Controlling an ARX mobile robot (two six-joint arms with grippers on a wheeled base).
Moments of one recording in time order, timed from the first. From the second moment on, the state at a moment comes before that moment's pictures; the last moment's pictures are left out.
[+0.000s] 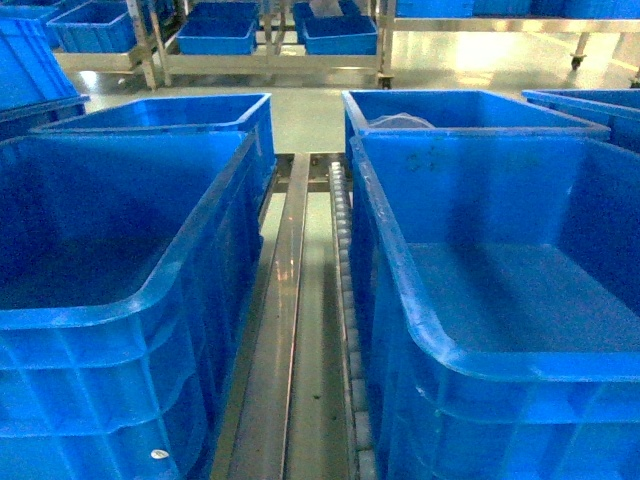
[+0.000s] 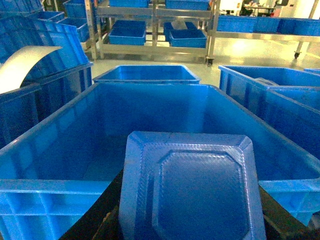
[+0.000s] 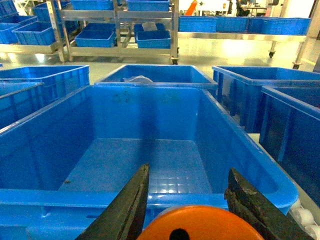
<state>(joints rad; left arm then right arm) 0.00 0.01 0.01 -0.01 0.00 -0.01 0.00 0.00 0.01 -0.01 0.00 0.00</state>
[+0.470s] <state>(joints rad) 0.00 0.01 0.01 -0.01 0.00 -0.01 0.00 0.00 0.01 -0.01 0.00 0.00</state>
